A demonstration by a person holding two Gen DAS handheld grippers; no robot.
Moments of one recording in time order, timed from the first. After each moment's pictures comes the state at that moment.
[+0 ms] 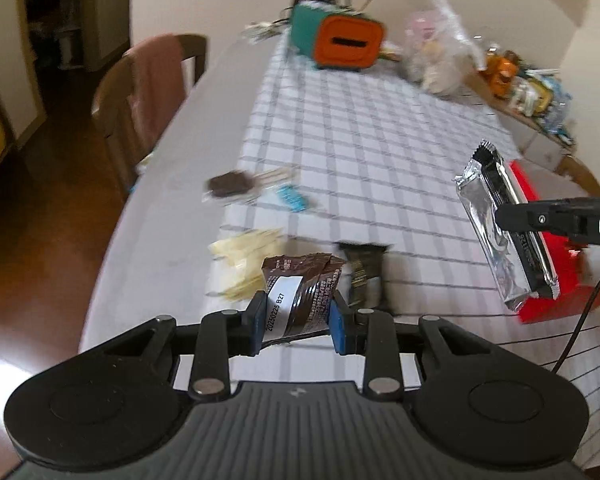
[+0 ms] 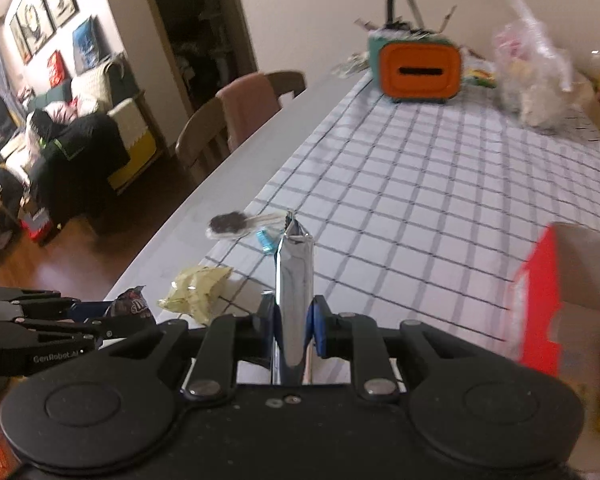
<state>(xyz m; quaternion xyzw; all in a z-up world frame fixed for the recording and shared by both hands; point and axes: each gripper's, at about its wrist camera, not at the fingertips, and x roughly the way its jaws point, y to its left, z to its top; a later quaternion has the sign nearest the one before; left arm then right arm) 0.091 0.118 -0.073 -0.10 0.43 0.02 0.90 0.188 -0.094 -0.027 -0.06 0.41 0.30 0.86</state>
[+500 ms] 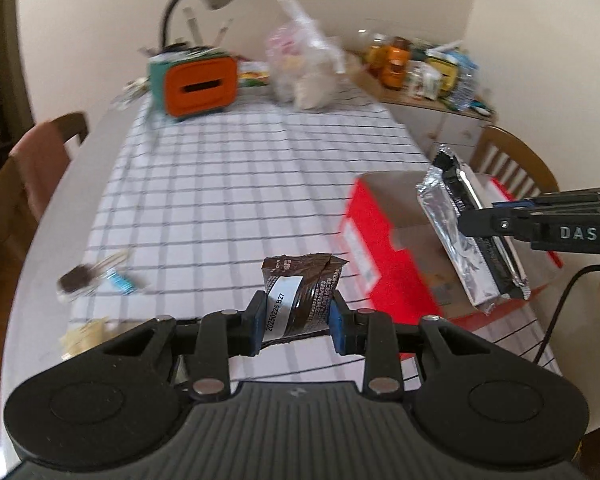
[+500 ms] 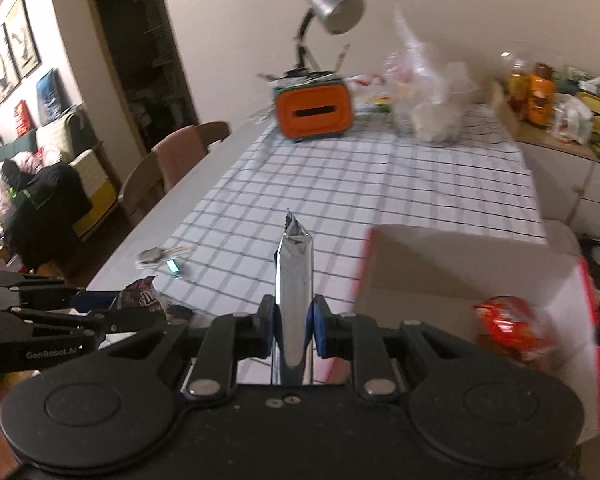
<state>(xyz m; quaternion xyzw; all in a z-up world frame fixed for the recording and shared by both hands) 0.139 -0.050 -0.022 -0.02 0.39 -0.08 0.92 0.189 -0.243 0.010 -0.02 0.36 0.25 0.90</state>
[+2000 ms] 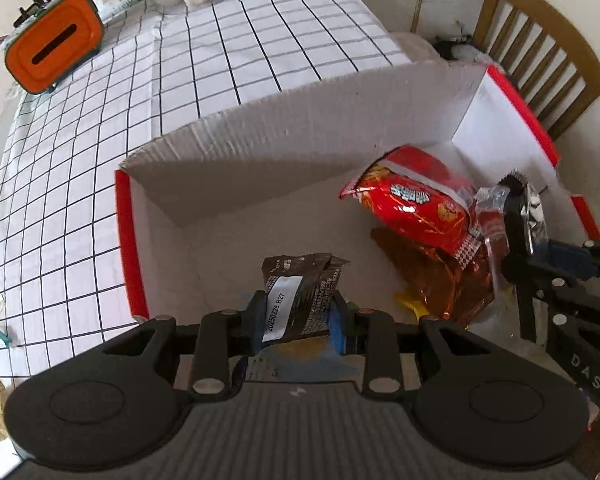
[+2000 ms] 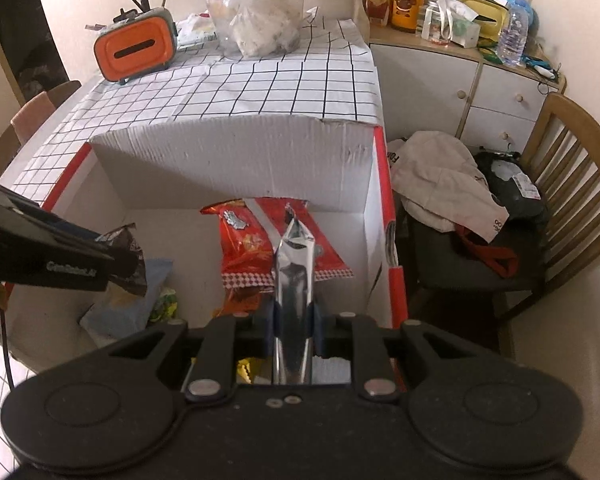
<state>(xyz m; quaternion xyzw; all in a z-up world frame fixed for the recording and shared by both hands) 0.314 -0.270 -0.106 0.09 0.57 -0.05 0.81 0.259 -0.420 -0.087 -0.03 0.45 0.11 0.89</state>
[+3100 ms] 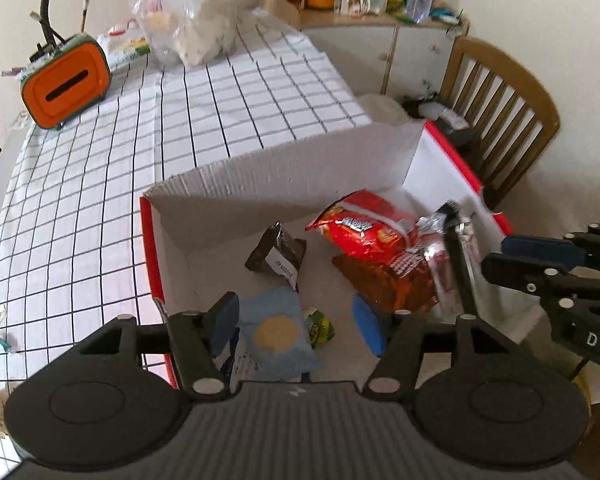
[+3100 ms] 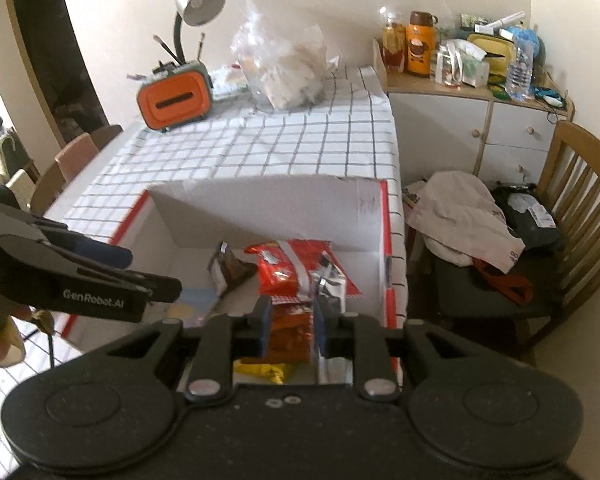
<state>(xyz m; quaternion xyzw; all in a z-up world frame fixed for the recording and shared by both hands) 0.256 -0.261 -0.053 0.06 0.48 -0.09 0.87 0.220 -0.440 -0.039 0.01 0.38 0.17 0.91</state>
